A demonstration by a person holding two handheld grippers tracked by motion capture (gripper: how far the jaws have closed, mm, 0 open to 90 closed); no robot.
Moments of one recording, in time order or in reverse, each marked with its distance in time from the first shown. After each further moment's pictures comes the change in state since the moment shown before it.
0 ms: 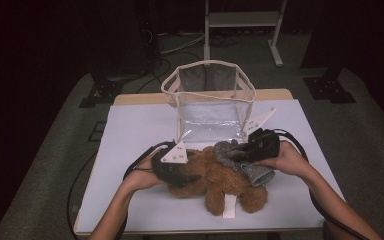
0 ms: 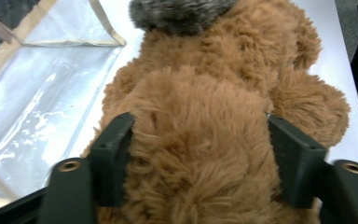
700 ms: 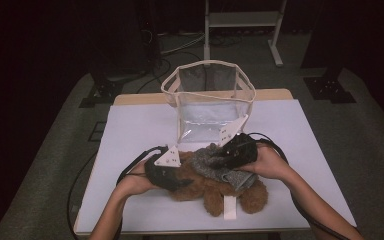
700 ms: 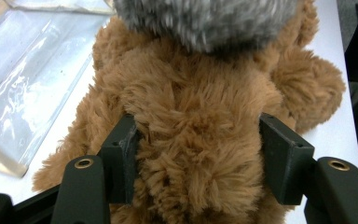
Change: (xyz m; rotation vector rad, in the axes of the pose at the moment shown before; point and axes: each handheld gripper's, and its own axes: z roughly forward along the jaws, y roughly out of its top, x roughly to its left) left arm -0.005 -0.022 -0.004 0.047 -0.018 -0.059; right arm 0.040 0.047 0.033 0.062 -0.017 -0.191
